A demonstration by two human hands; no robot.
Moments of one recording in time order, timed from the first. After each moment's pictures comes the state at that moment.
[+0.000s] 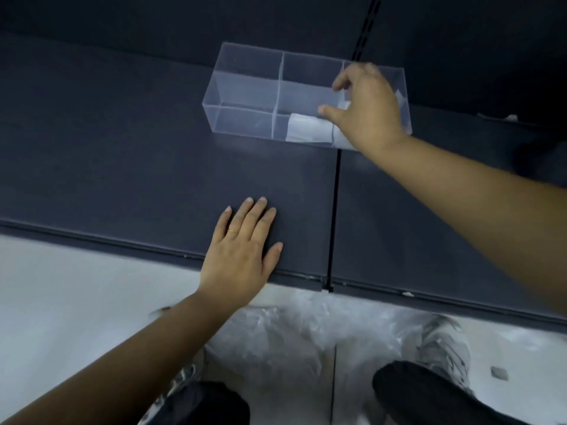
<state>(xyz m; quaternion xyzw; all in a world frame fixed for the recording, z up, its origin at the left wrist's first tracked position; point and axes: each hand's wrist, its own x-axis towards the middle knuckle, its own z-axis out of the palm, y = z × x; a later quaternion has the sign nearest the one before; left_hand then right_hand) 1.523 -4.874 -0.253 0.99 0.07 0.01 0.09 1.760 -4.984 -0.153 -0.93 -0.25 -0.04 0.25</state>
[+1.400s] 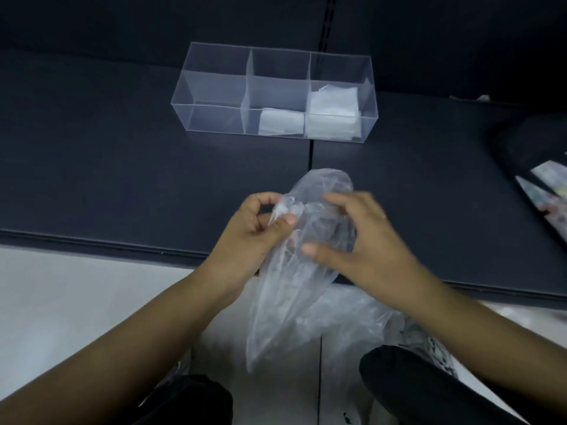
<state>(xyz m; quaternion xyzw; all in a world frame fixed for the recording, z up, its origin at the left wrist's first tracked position) 1.541 -4.927 -0.183 0.63 0.20 -0.05 0.75 1.605 -5.102 -0.172 -0.88 -0.22 0.19 0.38</state>
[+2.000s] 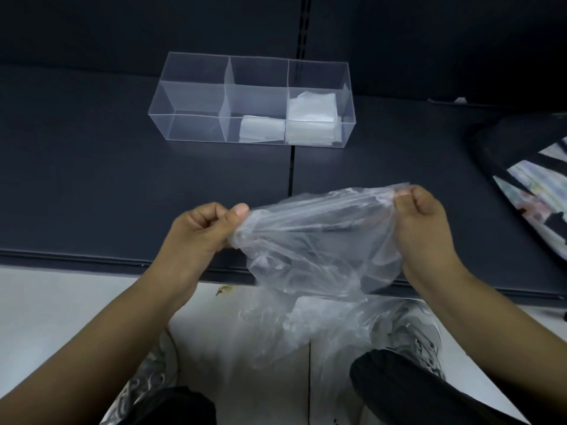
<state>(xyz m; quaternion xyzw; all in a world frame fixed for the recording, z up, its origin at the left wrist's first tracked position) 1.543 -4.902 -0.186 0.67 0.22 0.04 0.70 1.648 -5.145 -0.186 -0.79 0.07 0.04 0.60</state>
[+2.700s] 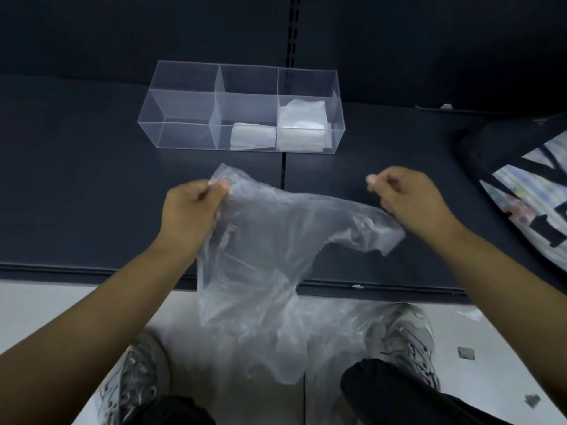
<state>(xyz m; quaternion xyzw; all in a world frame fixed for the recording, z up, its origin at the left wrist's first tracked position) 1.594 -4.882 -0.204 0.81 0.29 0.12 0.50 1.710 -5.163 -0.182 -0.92 -0.10 0.10 0.37</state>
